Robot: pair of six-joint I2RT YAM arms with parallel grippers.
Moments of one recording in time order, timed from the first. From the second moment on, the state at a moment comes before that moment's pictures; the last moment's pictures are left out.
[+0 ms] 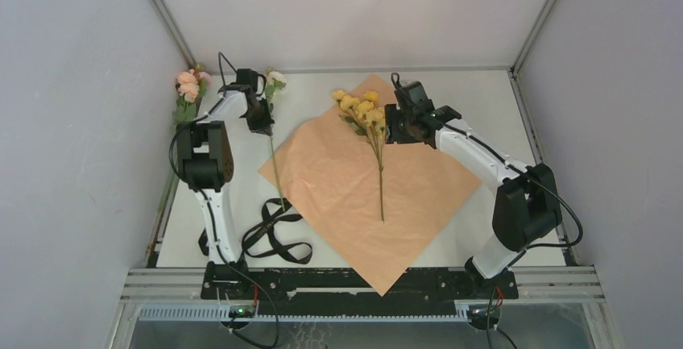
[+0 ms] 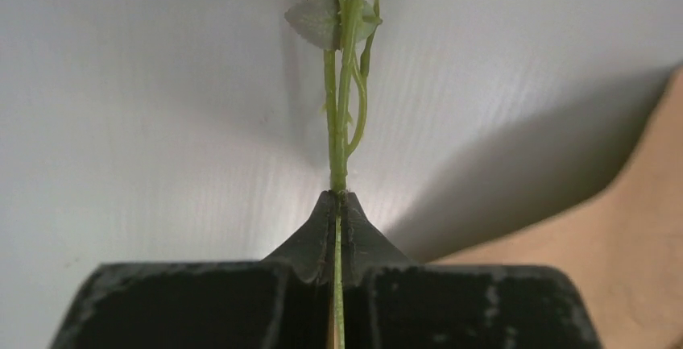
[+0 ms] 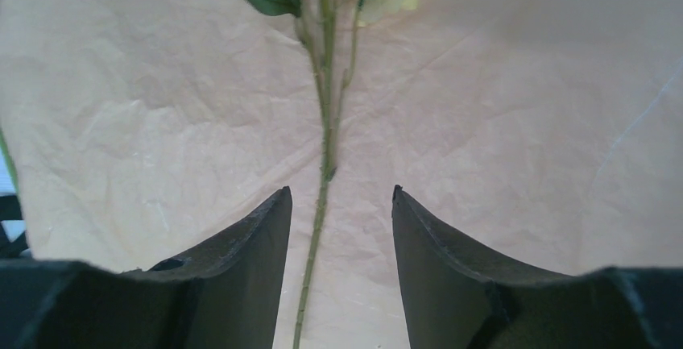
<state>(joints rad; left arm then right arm) -0.02 2.20 1.75 -0.71 0.03 -0.25 0.48 1.63 1.32 -0.60 0.07 0.36</state>
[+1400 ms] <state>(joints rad) -0.02 1.62 1.18 -0.43 0.29 -0.38 0.74 2.35 1.76 0.07 -0.69 0.92</state>
